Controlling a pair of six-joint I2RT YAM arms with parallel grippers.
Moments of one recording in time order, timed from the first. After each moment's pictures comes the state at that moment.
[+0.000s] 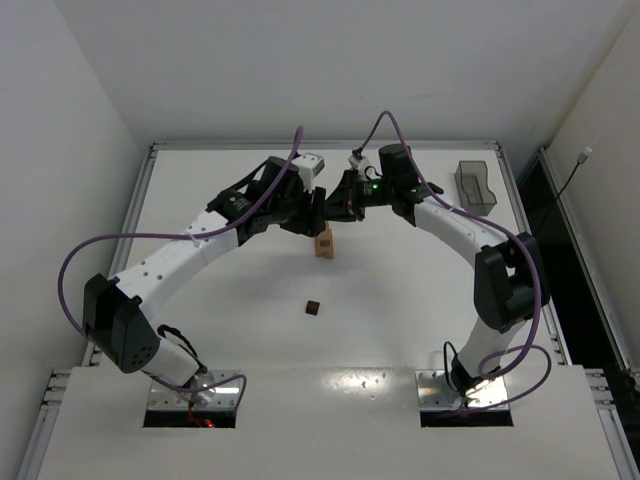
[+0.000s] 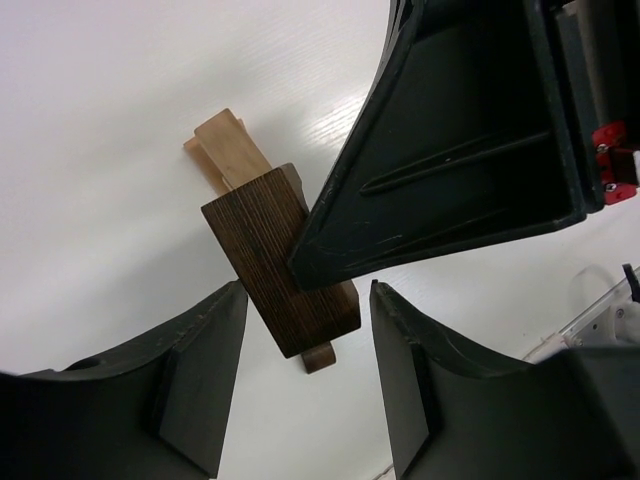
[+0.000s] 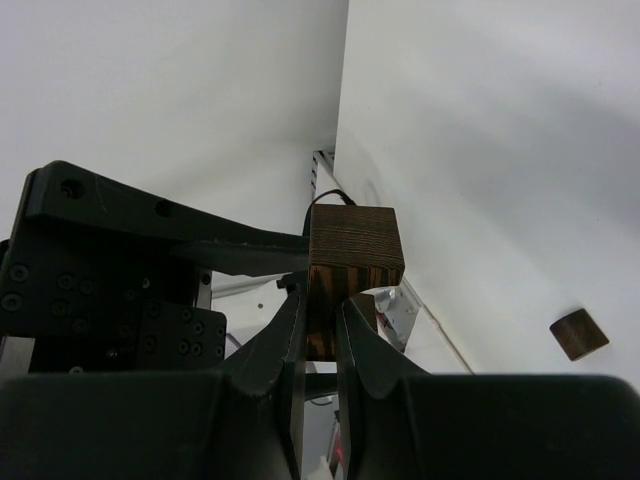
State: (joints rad) left arm -0.63 1.48 1.38 -0.57 0.08 -0.27; right arm 0.40 1.75 1.27 -0.06 -0.90 0.96
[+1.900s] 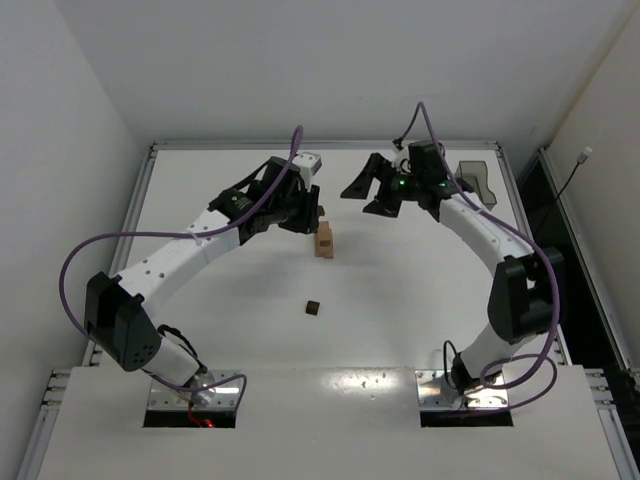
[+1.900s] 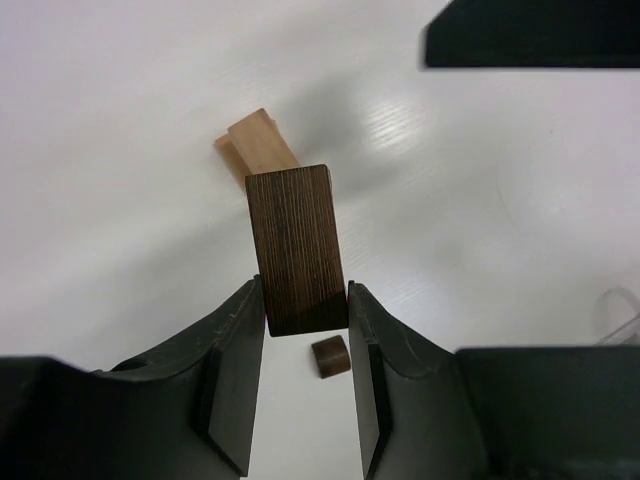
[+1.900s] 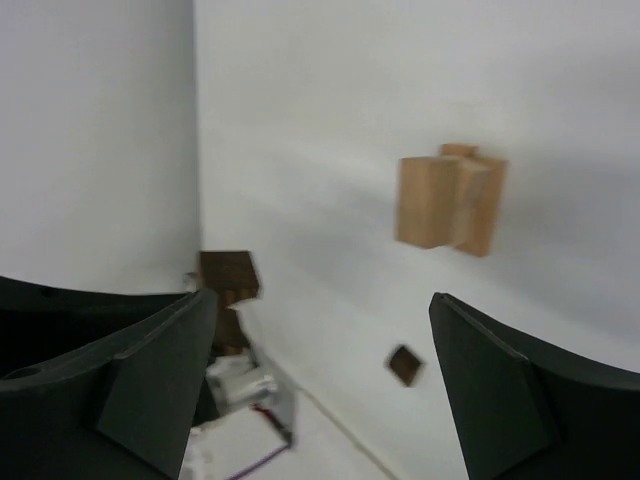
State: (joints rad) left arm -0.63 1.49 1.38 -0.58 0.02 -0.29; right arm 0.29 1.65 1.26 -0.24 -0.57 0.76
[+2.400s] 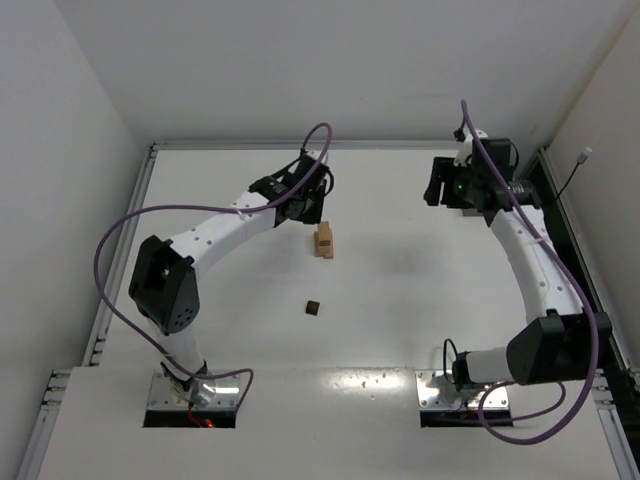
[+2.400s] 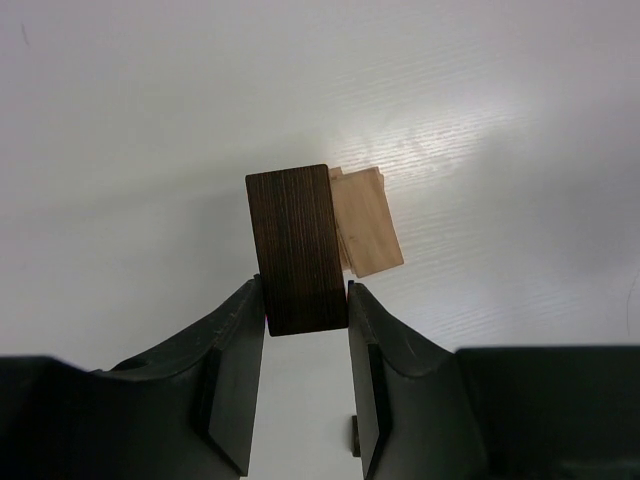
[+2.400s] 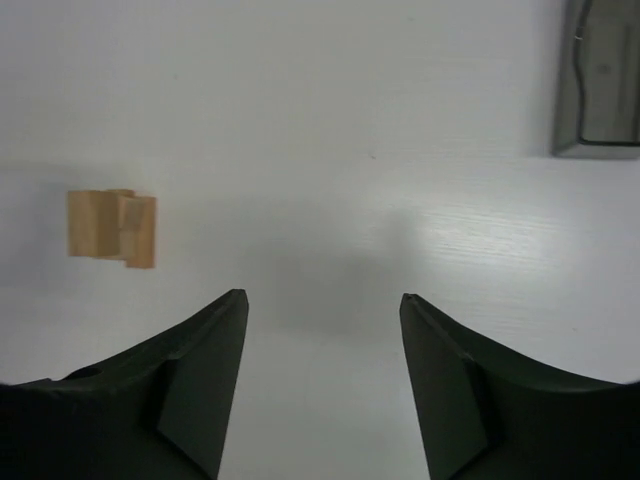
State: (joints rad) left arm -0.65 1.76 1.56 -0.63 -0.28 -0.36; right arm 0.06 1.38 1.30 -0.61 -0.12 0.12
